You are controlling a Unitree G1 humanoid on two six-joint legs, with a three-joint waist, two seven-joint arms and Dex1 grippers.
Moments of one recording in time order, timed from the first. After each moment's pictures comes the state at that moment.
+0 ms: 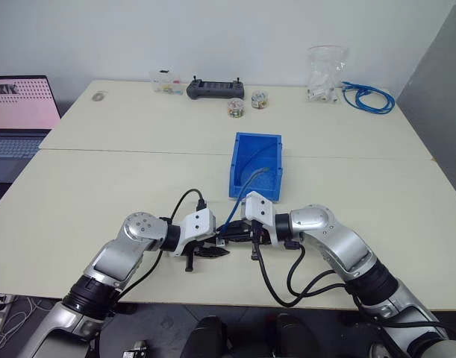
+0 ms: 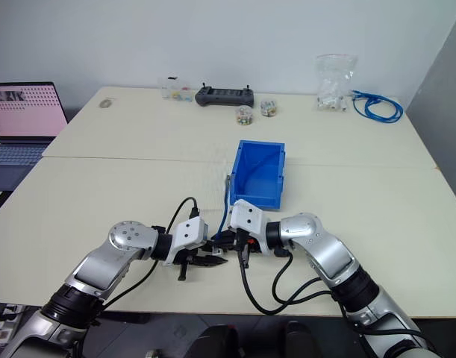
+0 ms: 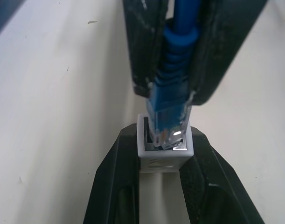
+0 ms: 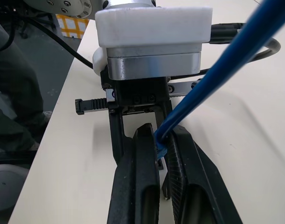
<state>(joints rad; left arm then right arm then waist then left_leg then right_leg) -0.35 0.69 -0.32 -0.03 -0.15 0.29 -1.20 -0.53 -0.37 0.49 -0.15 0.24 0.45 0.92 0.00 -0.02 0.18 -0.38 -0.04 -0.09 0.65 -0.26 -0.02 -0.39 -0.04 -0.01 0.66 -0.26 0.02</state>
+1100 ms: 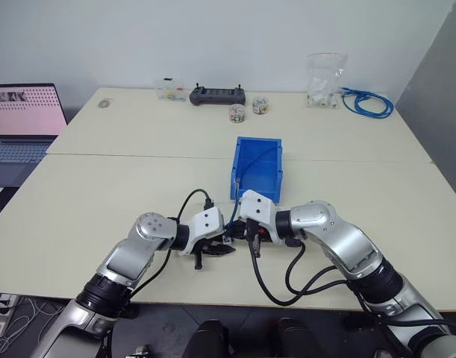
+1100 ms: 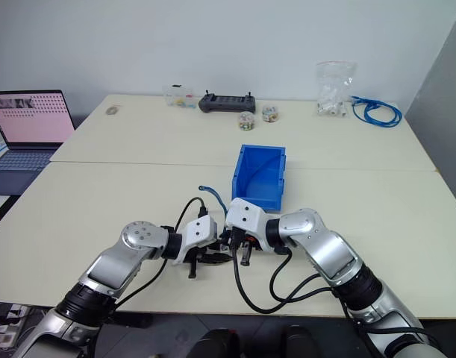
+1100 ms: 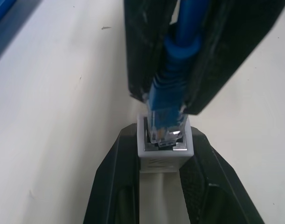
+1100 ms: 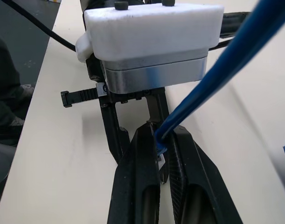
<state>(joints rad) -0.38 0.62 -0.34 -0.01 -0.08 0.36 -1.14 -0.57 -0.39 0.50 -0.29 0.14 0.74 0.87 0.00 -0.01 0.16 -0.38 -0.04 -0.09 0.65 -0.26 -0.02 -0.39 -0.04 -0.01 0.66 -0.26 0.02</state>
